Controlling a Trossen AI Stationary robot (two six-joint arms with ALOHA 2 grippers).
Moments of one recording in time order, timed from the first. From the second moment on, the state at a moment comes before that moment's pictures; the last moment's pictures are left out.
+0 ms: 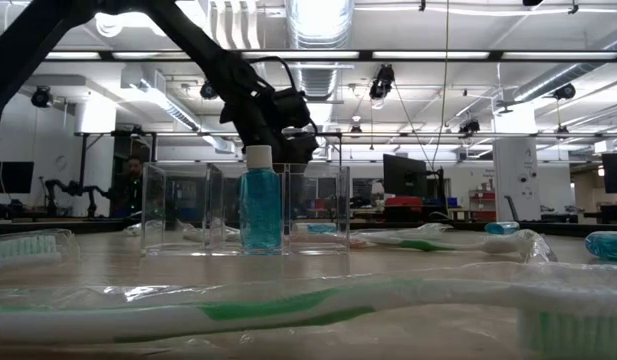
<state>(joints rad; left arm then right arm) 0.50 1.95 1.37 -0.50 0.30 -0.28 0.00 0.39 0.78 -0.39 0.00 0.00</state>
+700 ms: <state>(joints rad) 0.49 1.95 1.36 -0.46 0.20 -0.20 0.00 0.39 0.78 -0.39 0.00 0.00</state>
